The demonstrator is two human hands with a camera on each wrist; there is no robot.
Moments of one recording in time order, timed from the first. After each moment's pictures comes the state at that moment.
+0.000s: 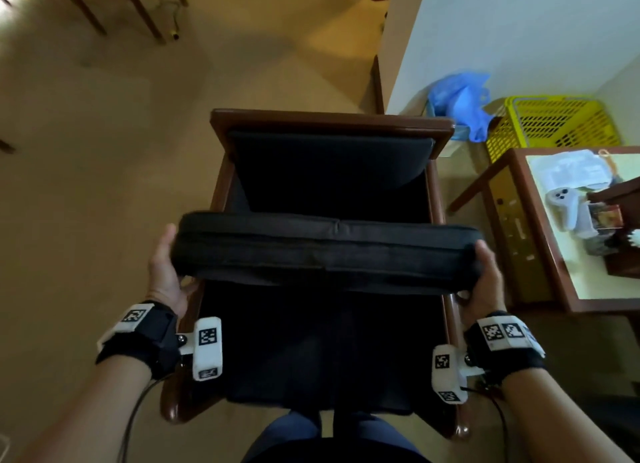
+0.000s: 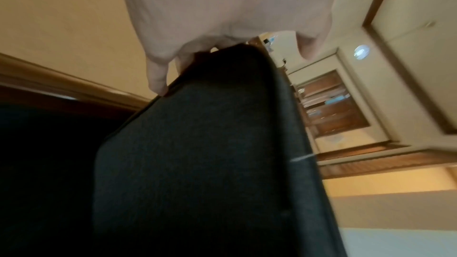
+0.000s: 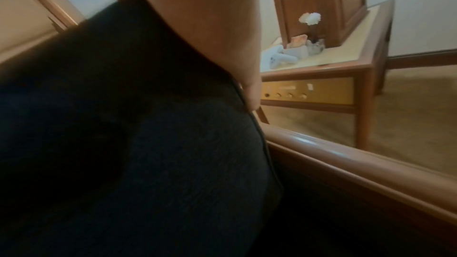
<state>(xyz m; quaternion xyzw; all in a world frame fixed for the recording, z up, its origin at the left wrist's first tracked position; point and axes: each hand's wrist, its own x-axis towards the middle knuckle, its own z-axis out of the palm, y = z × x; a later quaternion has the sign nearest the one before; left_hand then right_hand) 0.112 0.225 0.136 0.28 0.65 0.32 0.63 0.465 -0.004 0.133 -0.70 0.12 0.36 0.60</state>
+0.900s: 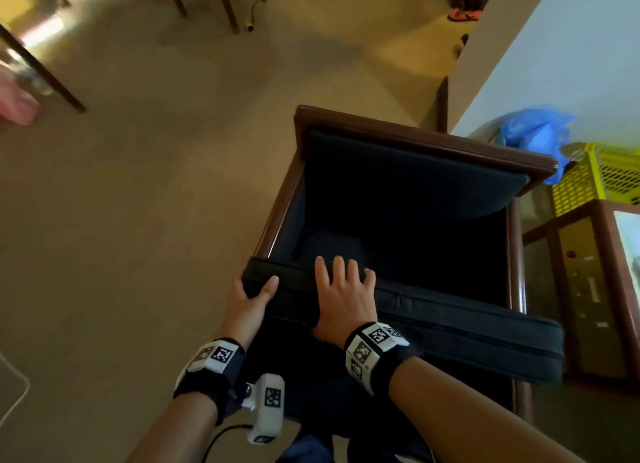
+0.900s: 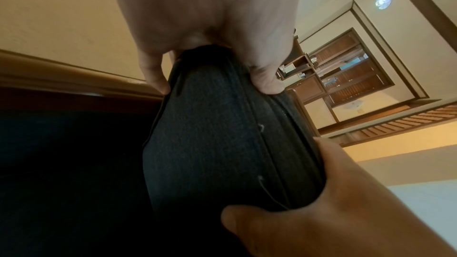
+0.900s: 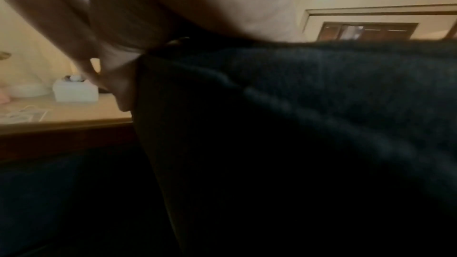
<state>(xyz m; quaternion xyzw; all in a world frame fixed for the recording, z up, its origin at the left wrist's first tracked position) 0.065 0.198 0.060 0.39 0.70 0.21 0.56 0.231 0.150 0.086 -0.72 -0.66 0.17 -0.11</state>
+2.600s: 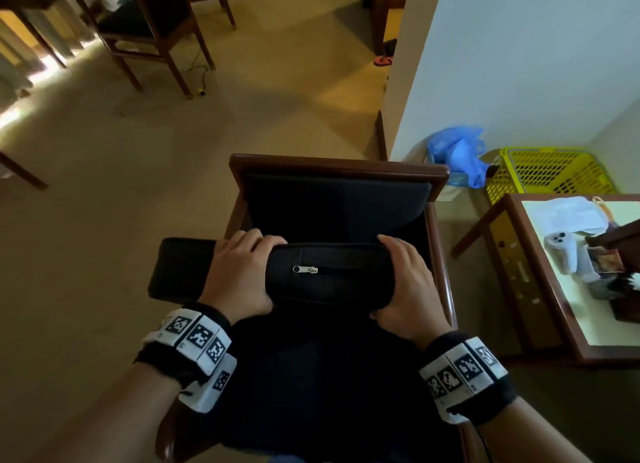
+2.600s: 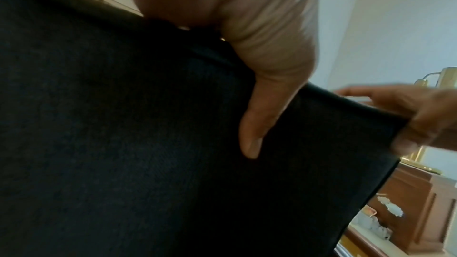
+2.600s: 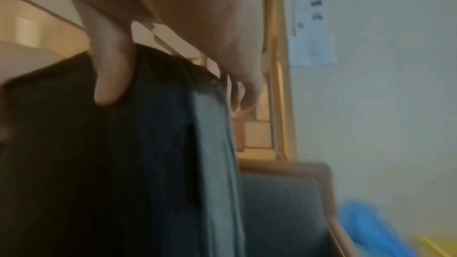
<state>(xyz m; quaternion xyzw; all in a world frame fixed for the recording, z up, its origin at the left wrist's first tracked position) 0.175 0.201 0.194 0.92 0.37 0.06 0.07 0.404 0.043 0.187 -0.77 -0.53 0.18 0.30</state>
